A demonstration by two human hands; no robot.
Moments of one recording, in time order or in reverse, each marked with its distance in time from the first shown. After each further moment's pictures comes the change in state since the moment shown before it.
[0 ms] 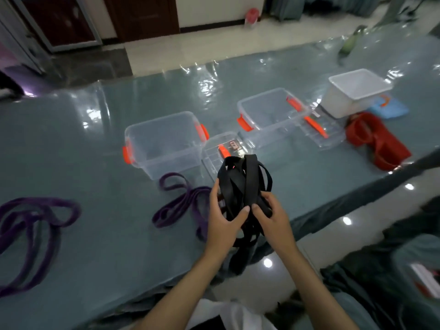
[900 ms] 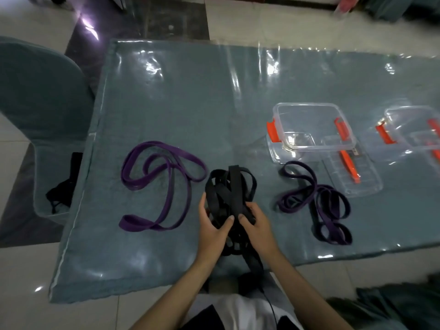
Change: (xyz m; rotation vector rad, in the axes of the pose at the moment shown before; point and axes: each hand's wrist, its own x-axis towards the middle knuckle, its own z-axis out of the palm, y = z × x) left_hand -0.048 -0.106 -0.421 -0.157 0.329 -0.273; right_hand -0.084 -0.029 0.427 -0.101 -0.385 0.118
